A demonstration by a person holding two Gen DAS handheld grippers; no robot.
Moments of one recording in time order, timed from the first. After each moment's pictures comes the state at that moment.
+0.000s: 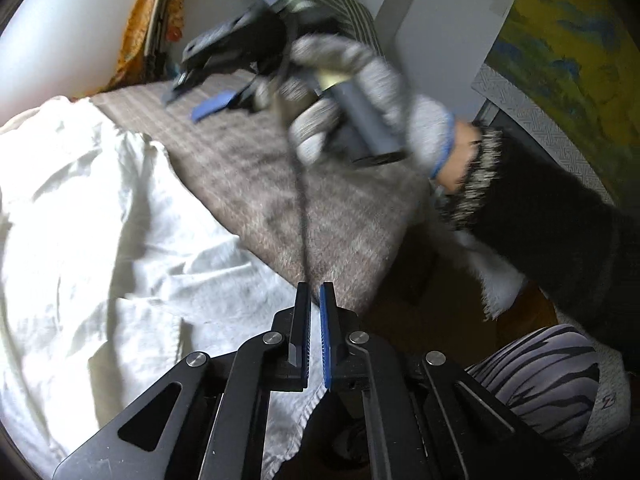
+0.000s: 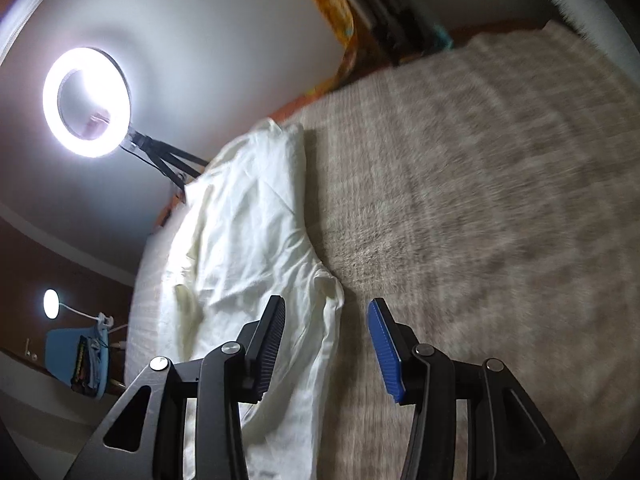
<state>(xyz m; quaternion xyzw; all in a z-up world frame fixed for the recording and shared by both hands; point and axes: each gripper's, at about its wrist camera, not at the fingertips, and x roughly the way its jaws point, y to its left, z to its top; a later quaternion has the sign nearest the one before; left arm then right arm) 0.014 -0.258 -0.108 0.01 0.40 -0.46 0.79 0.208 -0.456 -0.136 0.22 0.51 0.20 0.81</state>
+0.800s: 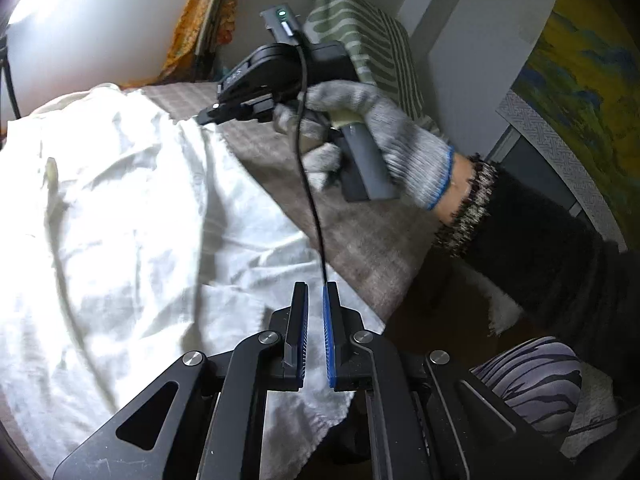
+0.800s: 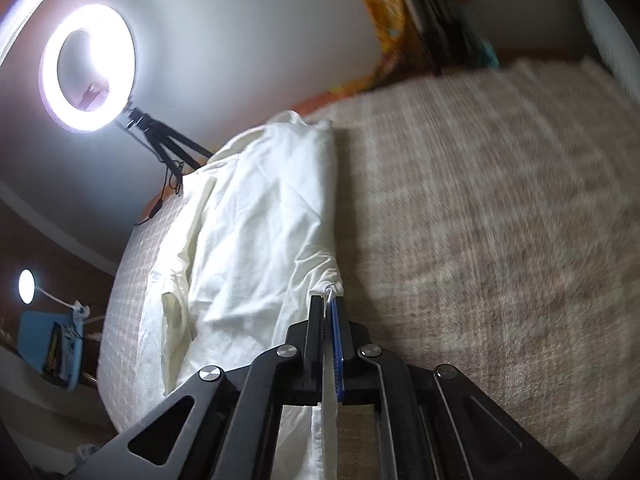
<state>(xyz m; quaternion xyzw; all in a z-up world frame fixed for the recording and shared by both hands) 0.033 -0.215 -0.092 -0.03 0.41 -0.42 0.81 0.217 -0.397 -0.125 0.16 0.48 0.19 0.84</state>
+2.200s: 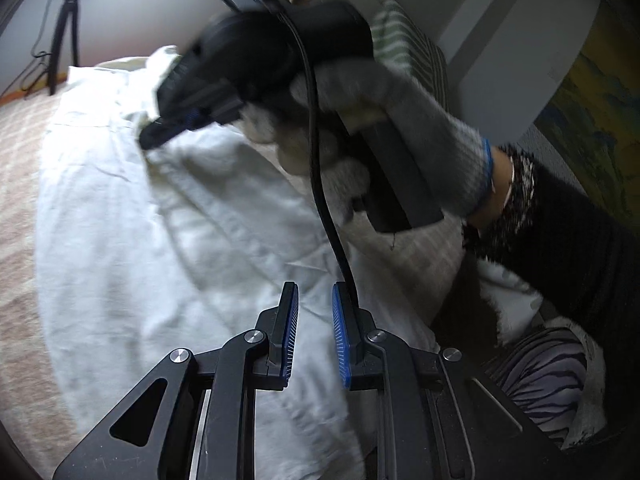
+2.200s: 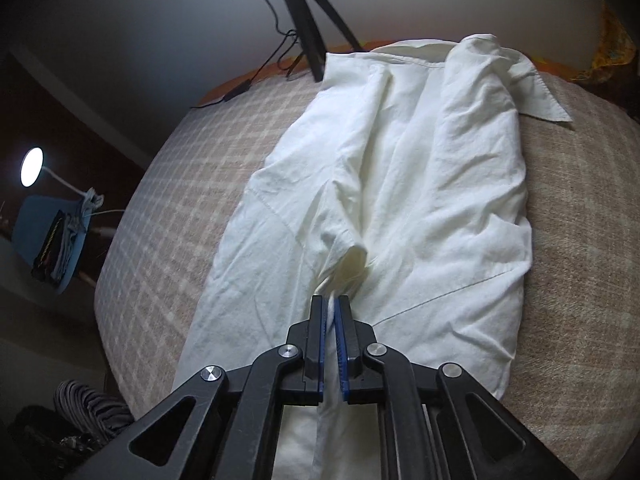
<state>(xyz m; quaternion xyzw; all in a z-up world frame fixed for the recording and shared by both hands) 0.051 -0.142 -0.124 -0.08 0.42 -0.39 0.81 0.210 -0.202 -0.135 0.03 0.54 0.33 0.77</state>
